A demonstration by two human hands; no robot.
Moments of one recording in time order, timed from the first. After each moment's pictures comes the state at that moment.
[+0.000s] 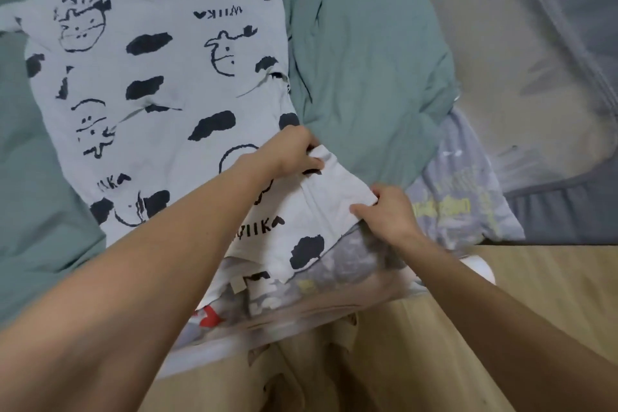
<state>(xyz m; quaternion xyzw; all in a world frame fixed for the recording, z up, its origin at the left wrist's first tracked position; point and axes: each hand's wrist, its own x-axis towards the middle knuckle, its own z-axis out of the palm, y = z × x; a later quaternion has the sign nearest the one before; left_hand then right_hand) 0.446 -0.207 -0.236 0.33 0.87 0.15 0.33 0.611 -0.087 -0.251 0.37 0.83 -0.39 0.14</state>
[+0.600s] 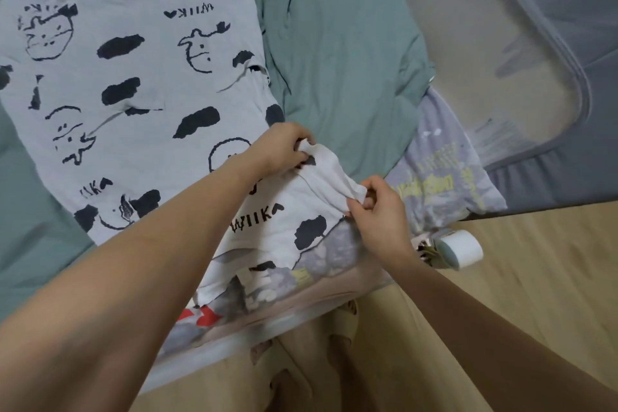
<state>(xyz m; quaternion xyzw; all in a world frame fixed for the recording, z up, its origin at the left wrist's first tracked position) 0.456 -0.205 -0.248 0.36 0.86 0.20 0.32 0.650 -0.112 -0.251 0.37 0.76 -0.53 -0.05</state>
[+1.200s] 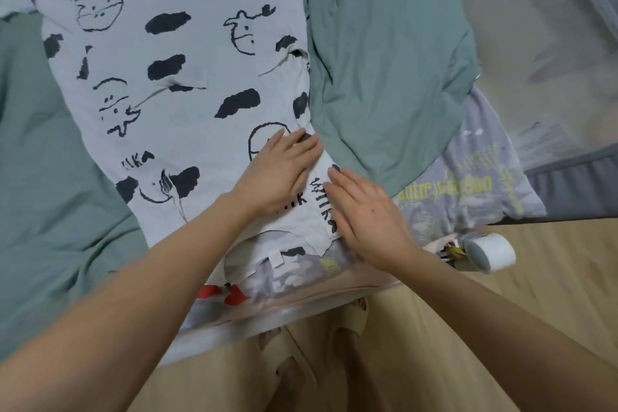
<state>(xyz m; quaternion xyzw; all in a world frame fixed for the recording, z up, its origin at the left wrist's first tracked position) 0.488 -0.299 -0.261 0.48 0.86 0.08 0.15 0.638 -0.149 -0.263 0.00 0.98 -0.17 0.04</state>
